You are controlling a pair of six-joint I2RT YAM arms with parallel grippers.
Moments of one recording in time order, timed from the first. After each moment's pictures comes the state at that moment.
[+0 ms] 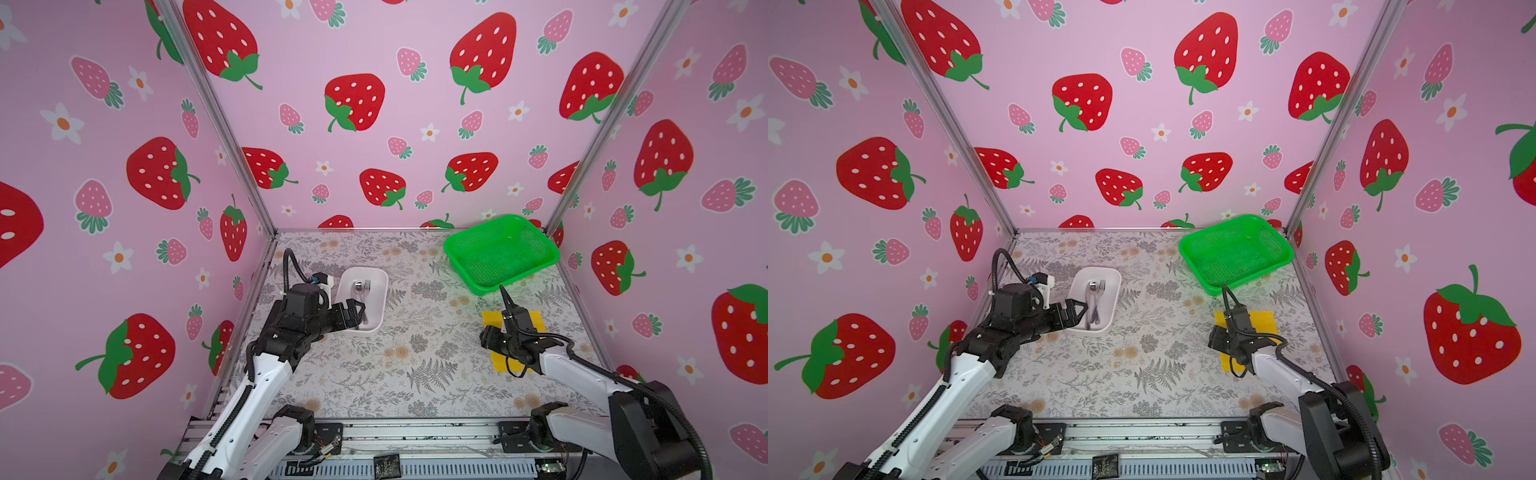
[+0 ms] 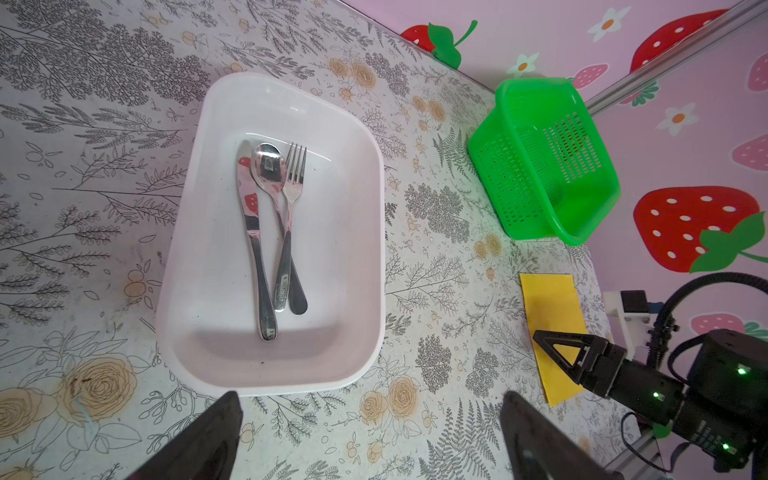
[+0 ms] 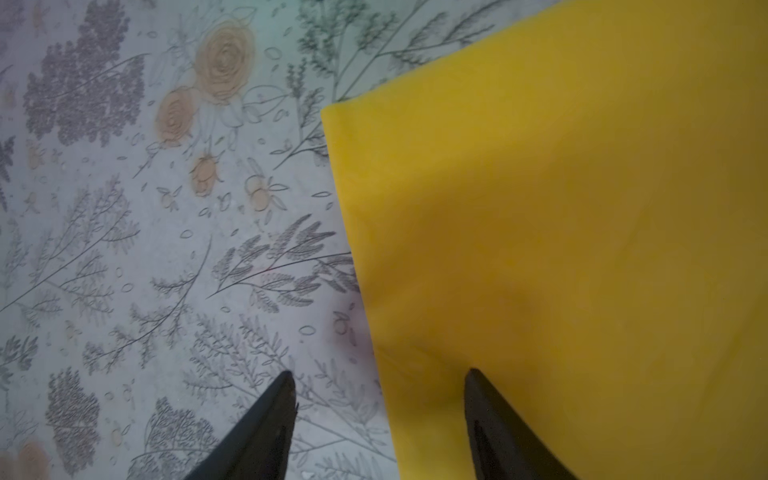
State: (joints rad) left arm -0.22 0.91 0.76 -0.53 0.29 -0.45; right arm 0.45 1.20 0.42 -0.19 -0.03 0.59
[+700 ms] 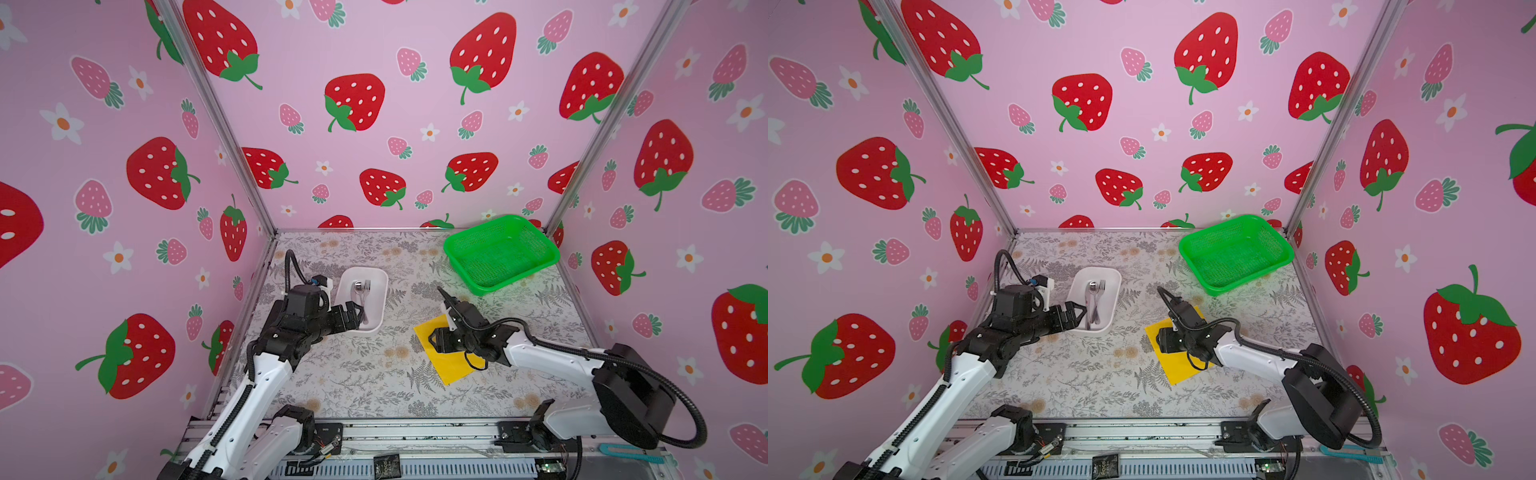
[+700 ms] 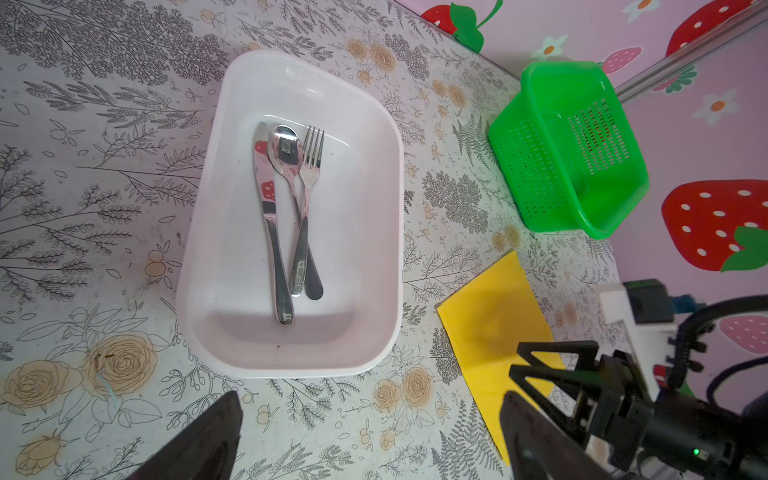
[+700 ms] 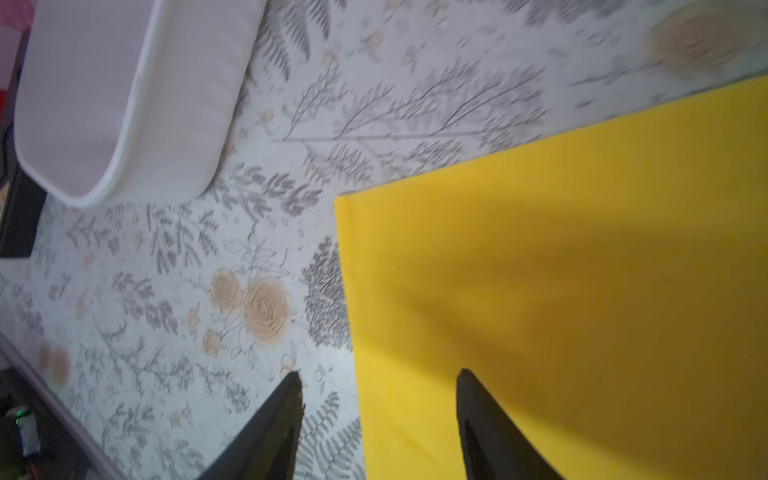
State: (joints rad) left arm -0.22 0.91 0.76 -0.57 0.26 -0.44; right arm 0.81 1.37 0.68 -0.20 -0.04 0.57
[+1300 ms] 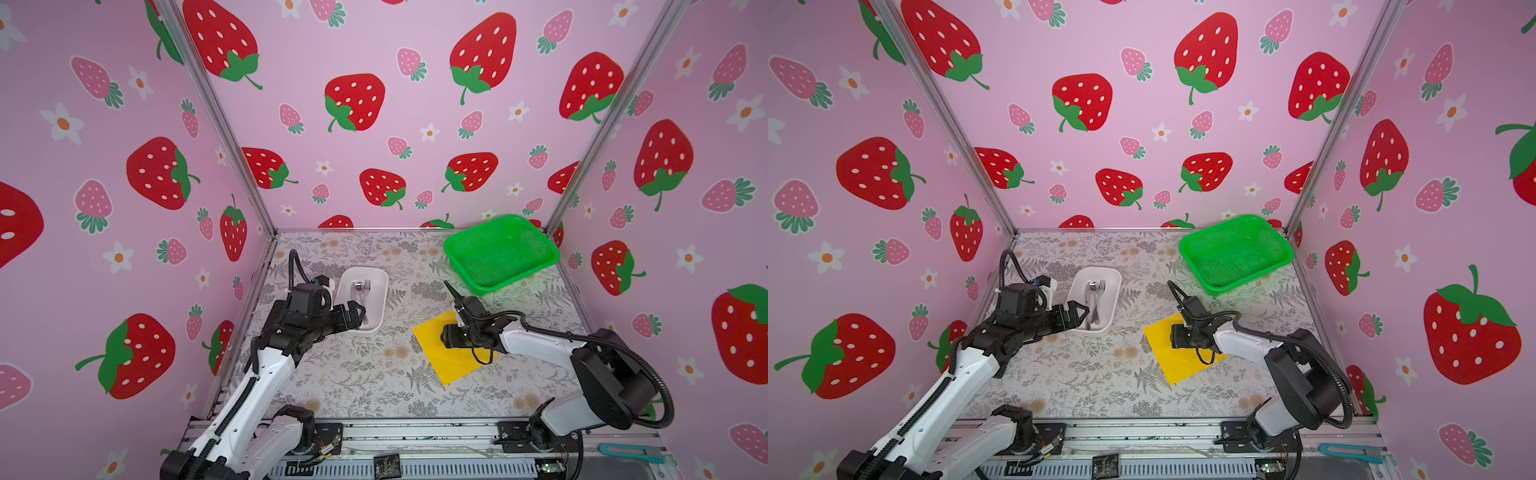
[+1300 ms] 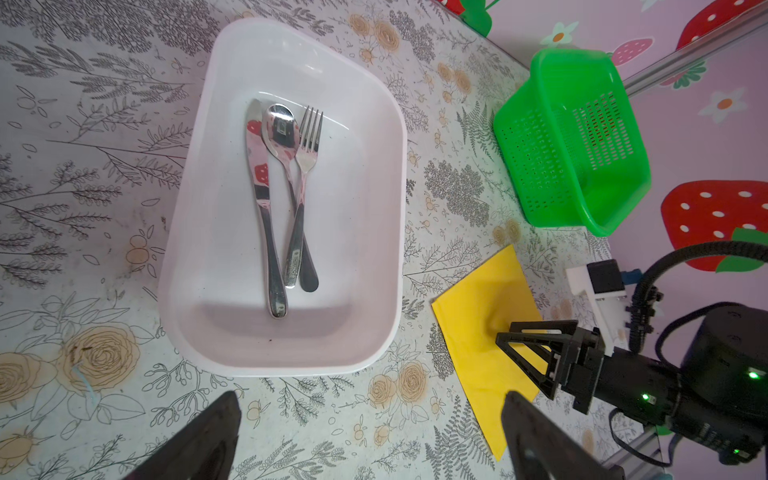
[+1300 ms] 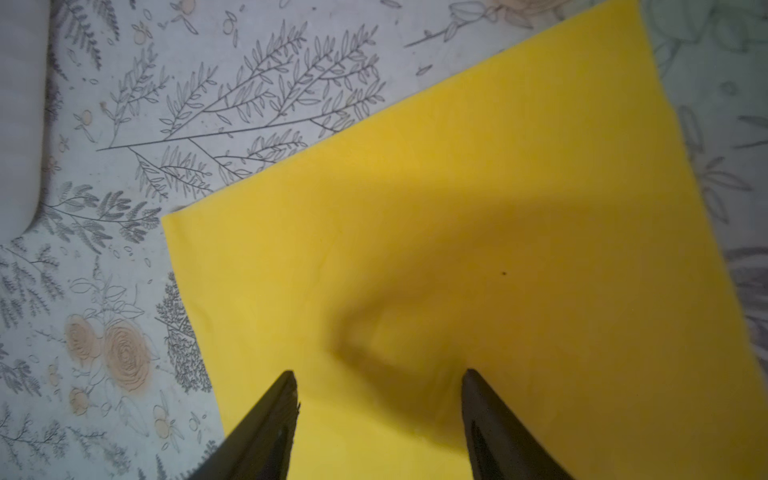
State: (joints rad) left arm -0.22 0.97 0.76 -0.57 0.30 -0.47; right arm 0.74 1.52 0.71 -0.25 -0.06 0.53
